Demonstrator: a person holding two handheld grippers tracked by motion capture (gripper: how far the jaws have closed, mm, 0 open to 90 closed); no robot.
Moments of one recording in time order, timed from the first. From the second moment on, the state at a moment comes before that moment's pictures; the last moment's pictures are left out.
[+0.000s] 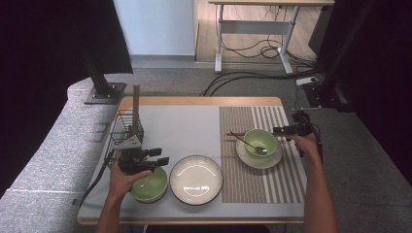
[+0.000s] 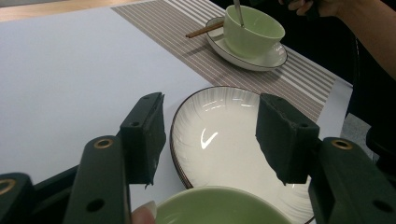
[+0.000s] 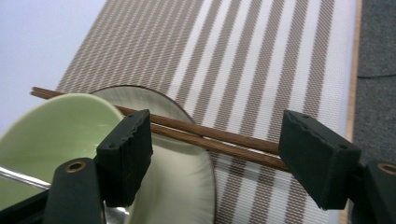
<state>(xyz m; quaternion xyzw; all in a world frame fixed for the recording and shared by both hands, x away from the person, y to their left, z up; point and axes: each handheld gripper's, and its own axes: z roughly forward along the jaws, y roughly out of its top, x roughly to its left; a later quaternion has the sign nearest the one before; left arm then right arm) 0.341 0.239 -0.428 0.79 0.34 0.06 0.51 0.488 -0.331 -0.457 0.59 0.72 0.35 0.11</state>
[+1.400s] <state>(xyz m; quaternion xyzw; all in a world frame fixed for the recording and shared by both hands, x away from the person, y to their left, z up) 0.340 0.239 -0.428 0.79 0.34 0.05 0.50 0.442 -0.293 -0.451 0.52 0.74 0.42 0.12</state>
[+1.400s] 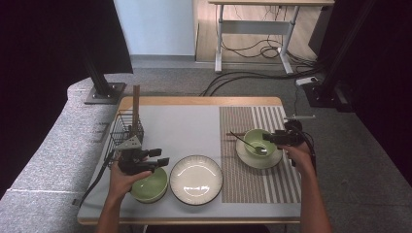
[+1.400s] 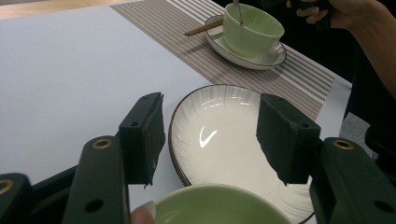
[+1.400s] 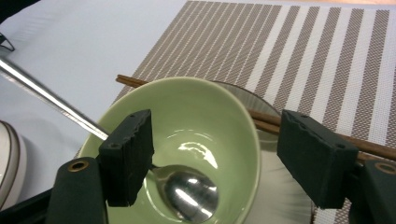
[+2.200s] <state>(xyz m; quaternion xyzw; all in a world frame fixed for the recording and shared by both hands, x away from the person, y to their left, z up) 0.339 0.238 -0.428 0.79 0.34 0.05 0.50 0.394 -0.288 -0.466 0.49 0.73 0.46 0.14</state>
